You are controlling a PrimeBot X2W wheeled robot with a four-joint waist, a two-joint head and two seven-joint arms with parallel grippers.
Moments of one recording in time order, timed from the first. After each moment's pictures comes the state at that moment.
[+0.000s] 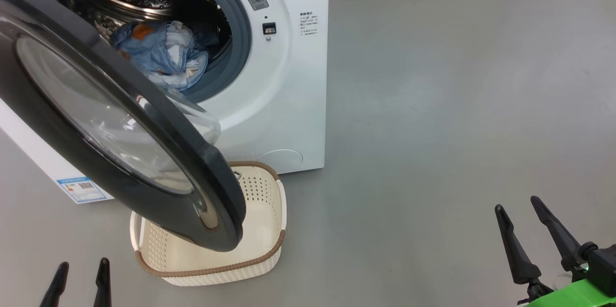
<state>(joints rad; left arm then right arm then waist) 0.15 0.28 0.02 0.12 -0.45 -0.13 -0.26 0.09 -0.31 0.10 0.06 0.37 0.13 -0.25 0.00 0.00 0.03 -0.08</state>
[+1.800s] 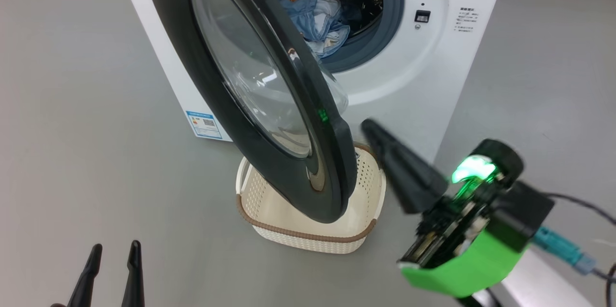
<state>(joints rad) 0.11 0.20 -0.03 0.08 -0.46 -0.13 -0.26 -0.34 -0.25 0.52 -0.17 0.39 0.13 -0.26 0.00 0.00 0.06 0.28</state>
